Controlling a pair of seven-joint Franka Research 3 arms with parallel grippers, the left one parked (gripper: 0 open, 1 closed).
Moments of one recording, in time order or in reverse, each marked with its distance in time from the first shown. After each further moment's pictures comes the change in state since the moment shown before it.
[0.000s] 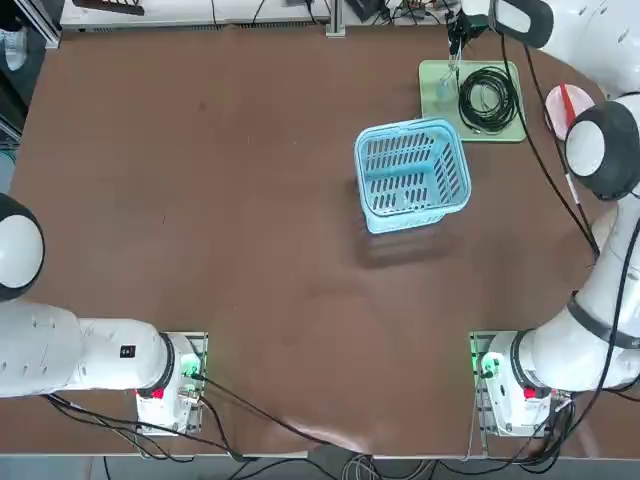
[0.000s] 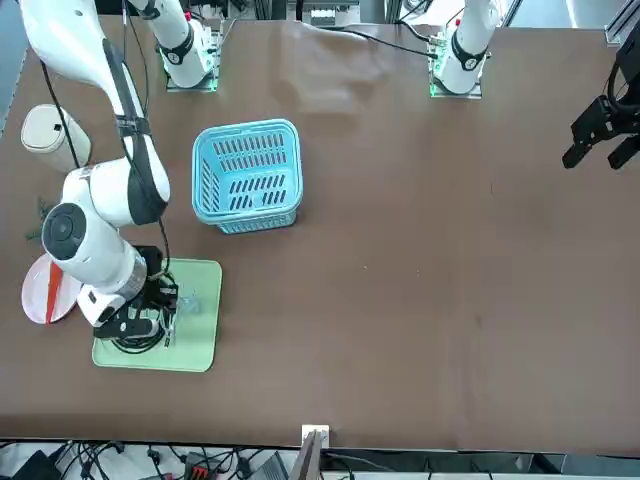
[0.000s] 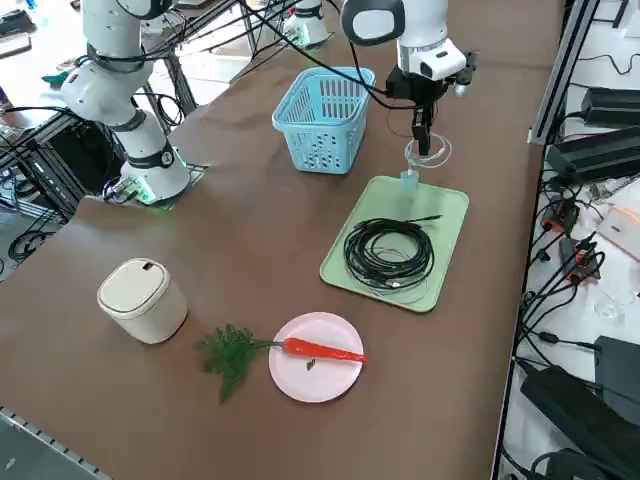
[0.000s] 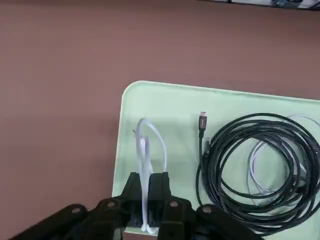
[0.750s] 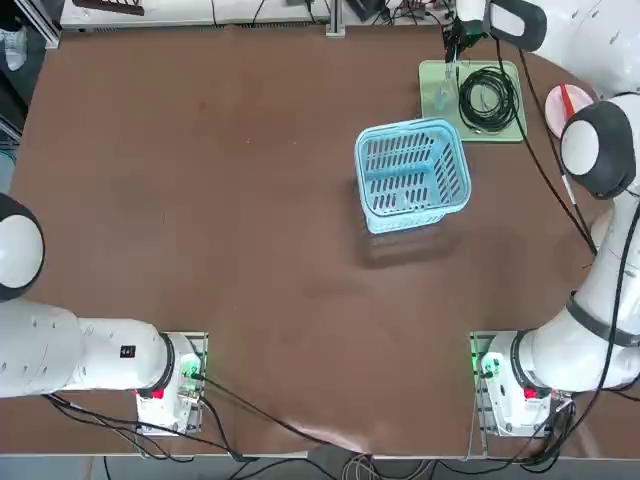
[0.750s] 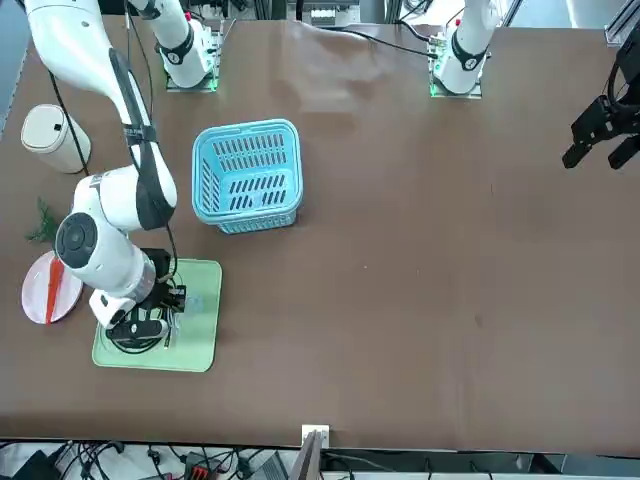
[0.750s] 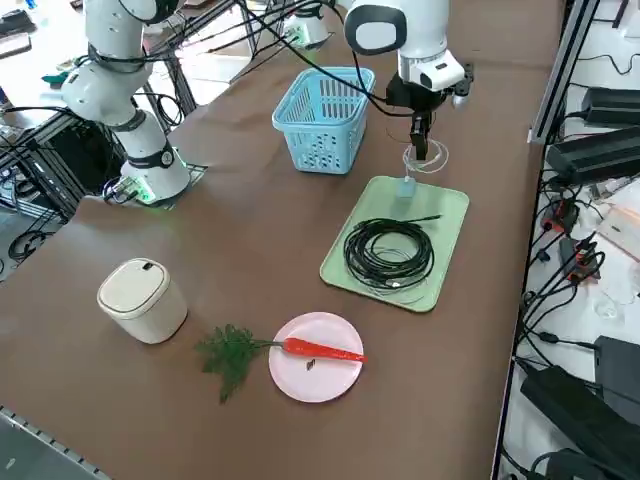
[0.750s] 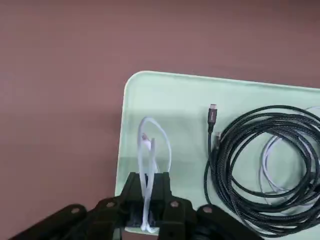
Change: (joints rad) arm 0.001 0.029 0.000 -0.001 0.021 -0.001 -0.003
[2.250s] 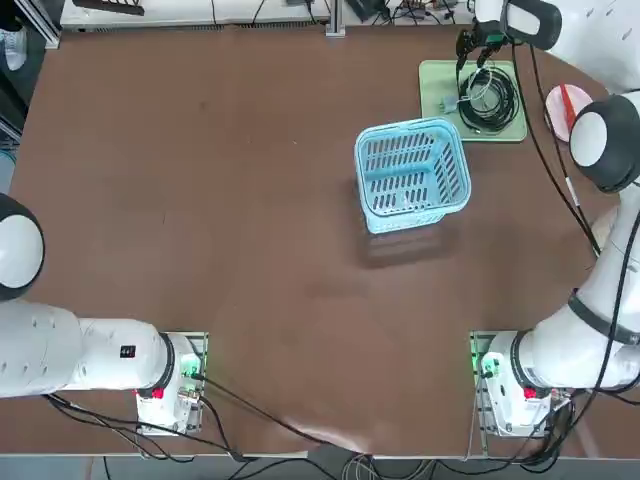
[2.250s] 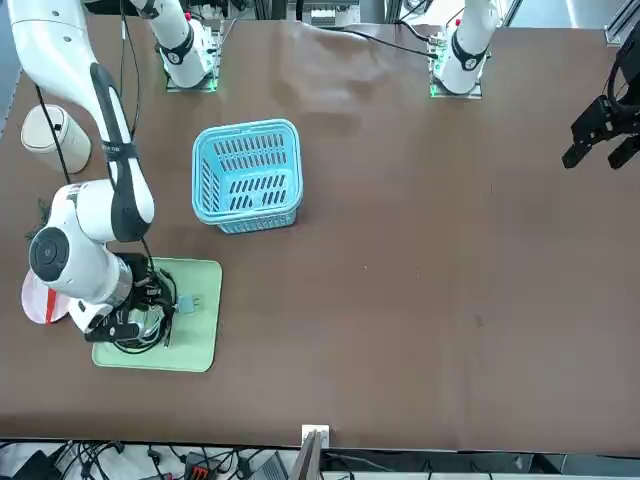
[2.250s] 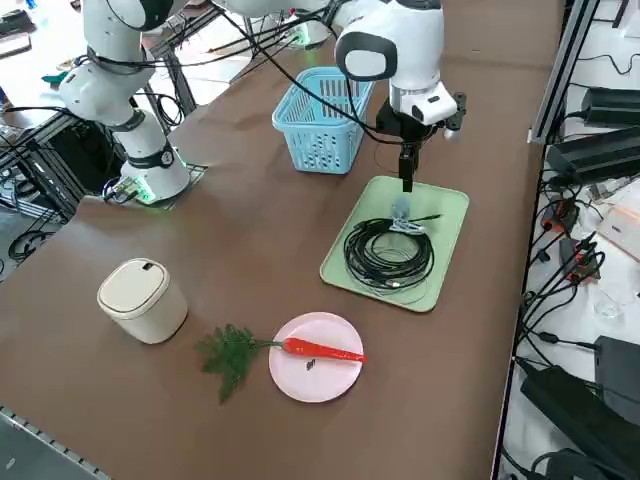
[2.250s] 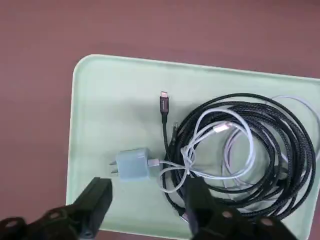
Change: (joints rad) arm -0.088 0.012 -0.004 -0.027 0.003 -0.008 -0.097
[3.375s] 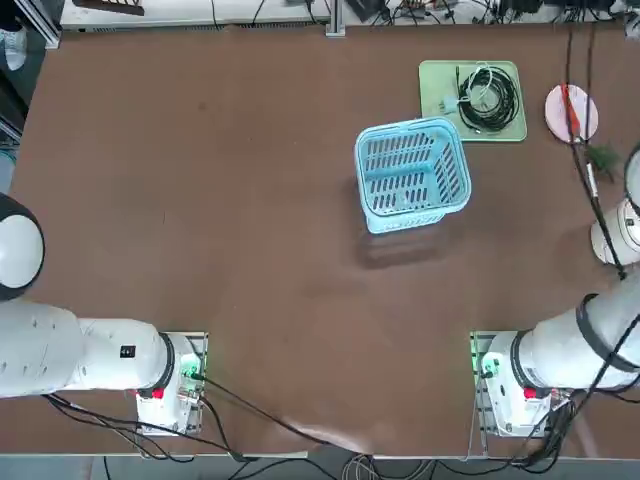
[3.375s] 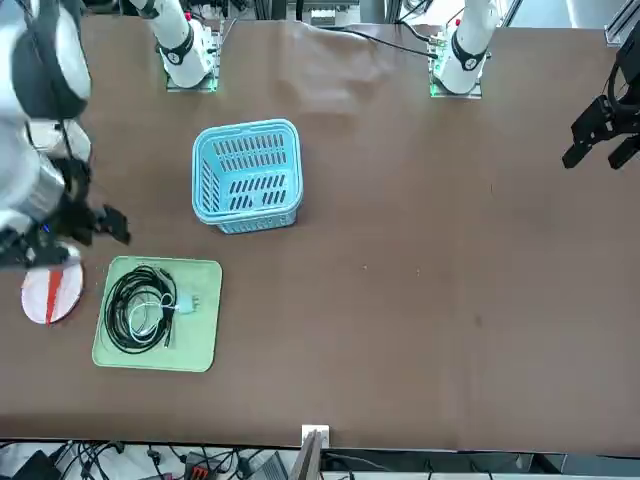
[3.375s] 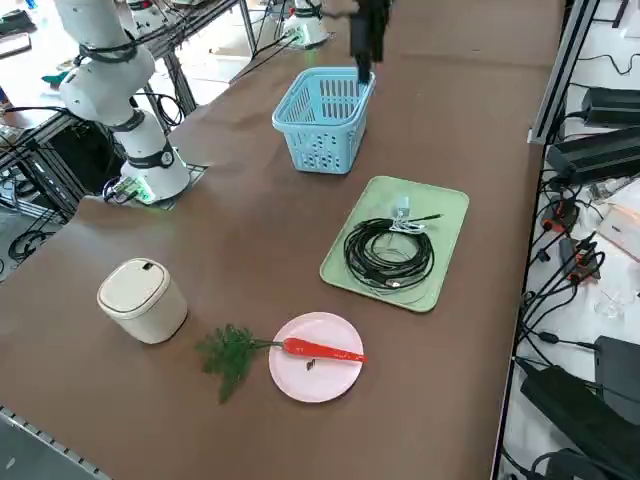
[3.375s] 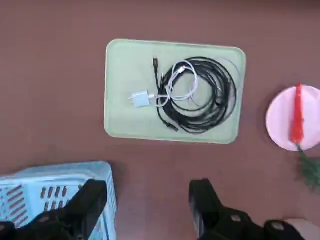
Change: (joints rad) arm 0.003 -0.436 0.001 0.038 0.008 -0.494 0.047
